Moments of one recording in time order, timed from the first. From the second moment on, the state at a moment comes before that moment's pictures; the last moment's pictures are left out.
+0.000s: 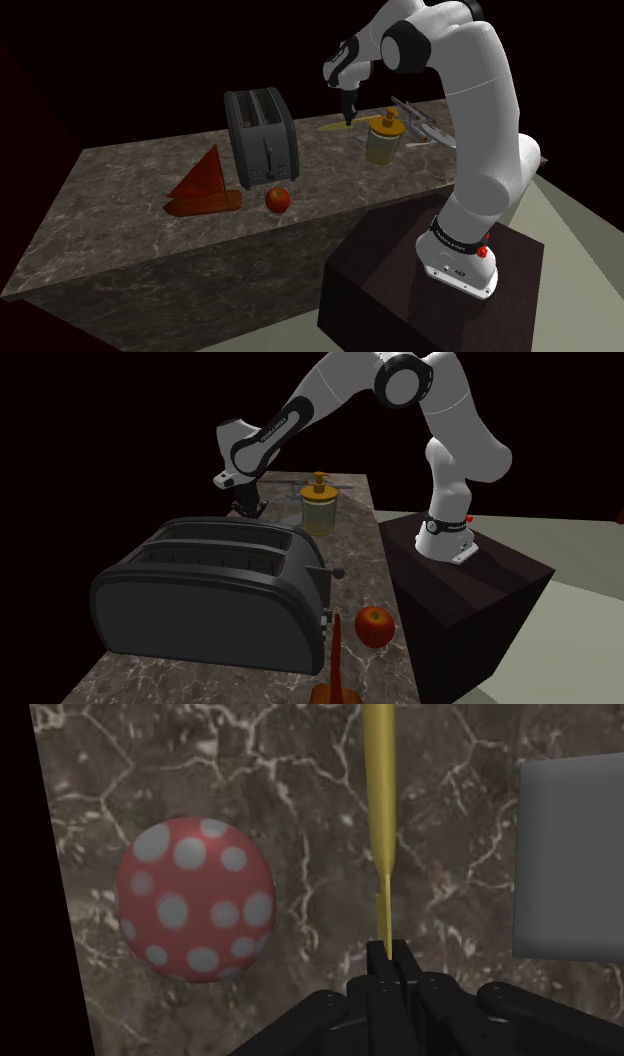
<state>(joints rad) -0.13 0.66 -0.45 -1.67 0.24 2.18 -1.66</state>
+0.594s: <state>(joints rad) -0.16 0.65 -0.41 -1.62 0.29 2.10 -1.68</state>
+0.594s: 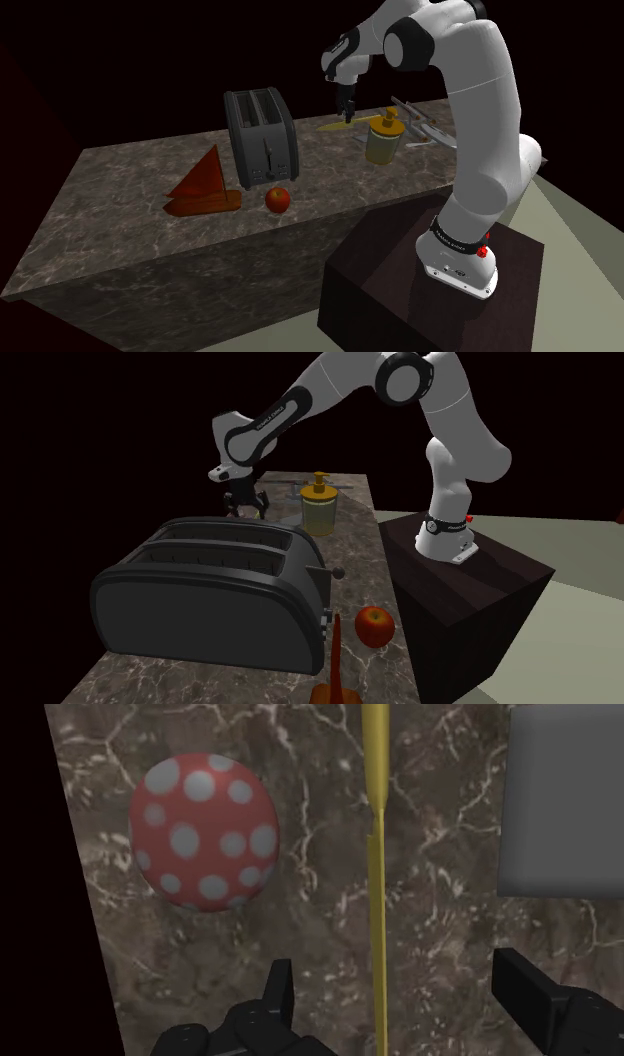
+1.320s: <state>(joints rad) -0.17 0.69 -0.40 -1.64 0.31 2.16 -1.69</state>
